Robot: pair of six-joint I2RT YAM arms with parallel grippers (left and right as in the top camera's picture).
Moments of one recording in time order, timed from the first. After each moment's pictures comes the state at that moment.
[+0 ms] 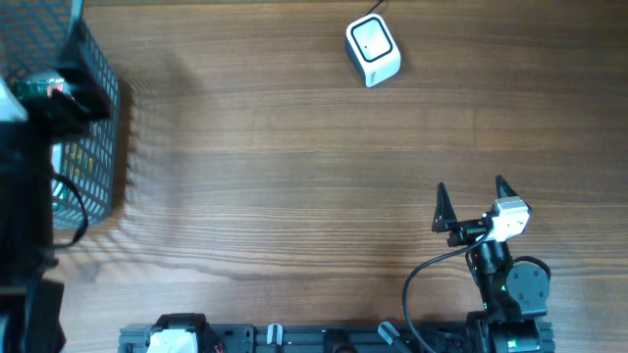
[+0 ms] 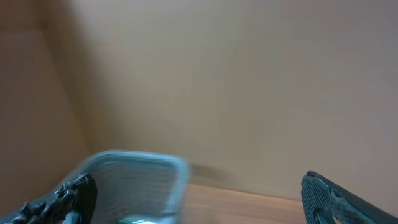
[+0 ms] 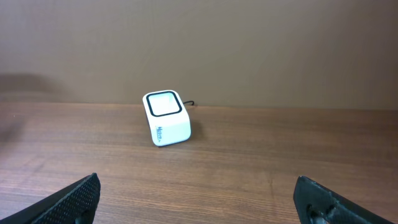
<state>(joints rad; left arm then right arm) 0.00 1.09 1.86 -0.81 -0.30 0.05 0.08 0.01 0.01 0.00 -0.05 0.03</state>
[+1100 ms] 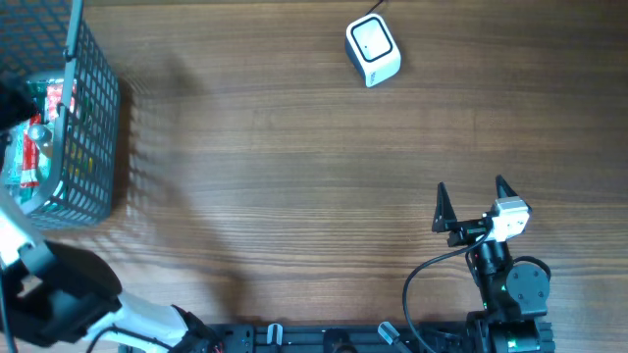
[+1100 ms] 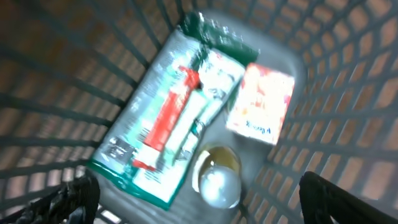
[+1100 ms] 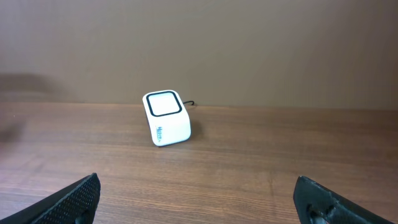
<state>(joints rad) 0.66 1.80 1.86 -1.08 0.03 0.10 0.08 0.01 0.01 0.00 -0.05 0.03</state>
